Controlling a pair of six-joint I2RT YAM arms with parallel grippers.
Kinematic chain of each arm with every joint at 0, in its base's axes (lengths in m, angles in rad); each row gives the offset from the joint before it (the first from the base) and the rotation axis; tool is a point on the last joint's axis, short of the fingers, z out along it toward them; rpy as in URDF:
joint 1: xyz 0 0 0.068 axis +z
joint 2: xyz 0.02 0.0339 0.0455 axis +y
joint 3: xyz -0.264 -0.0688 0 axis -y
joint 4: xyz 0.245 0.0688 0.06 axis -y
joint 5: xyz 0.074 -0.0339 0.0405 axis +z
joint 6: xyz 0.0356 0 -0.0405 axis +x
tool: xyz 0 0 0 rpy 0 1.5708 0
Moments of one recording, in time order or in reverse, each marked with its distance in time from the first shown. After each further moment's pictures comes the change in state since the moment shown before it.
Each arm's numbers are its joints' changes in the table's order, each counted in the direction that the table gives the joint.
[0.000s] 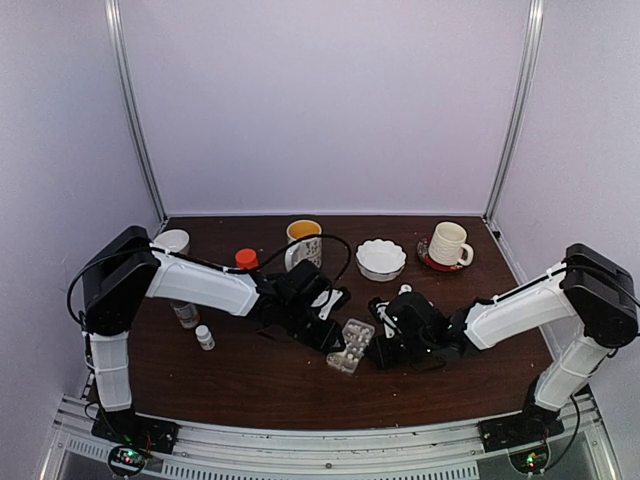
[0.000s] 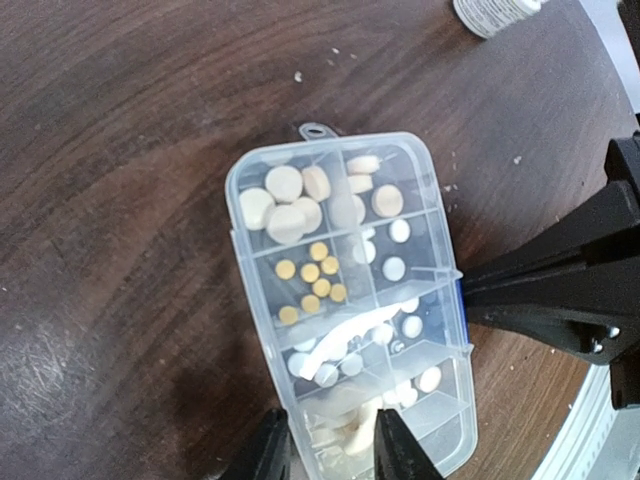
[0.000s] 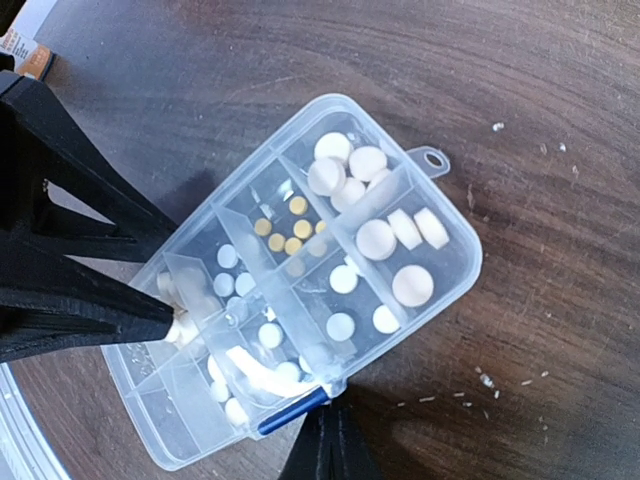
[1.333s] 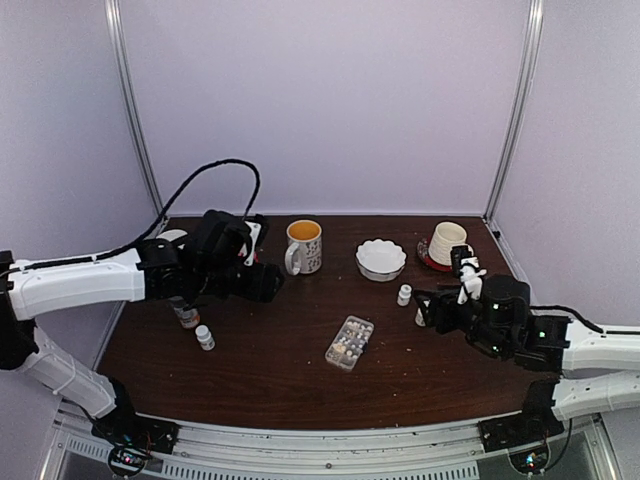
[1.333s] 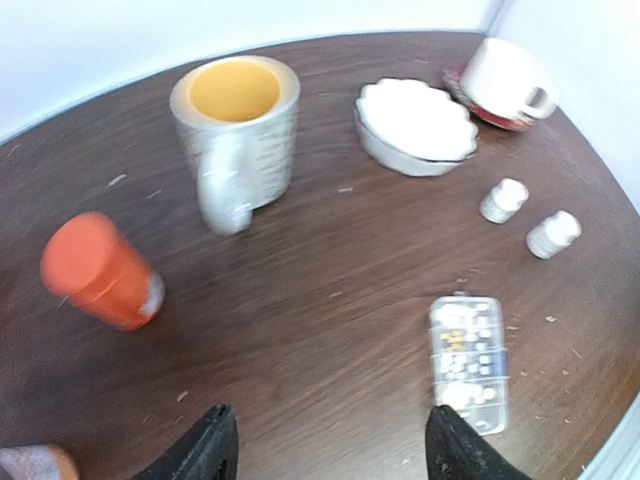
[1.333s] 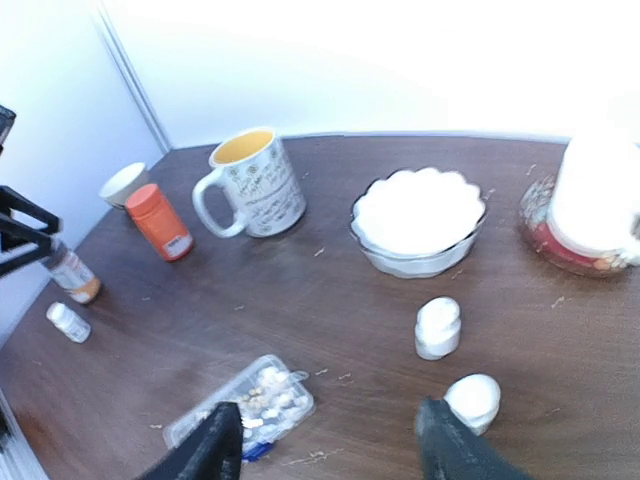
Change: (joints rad) left arm 0.067 -0.570 -0.154 -0.143 0.507 0.010; right arm -0.023 -0.714 -0.233 0.038 -0.397 -0.158
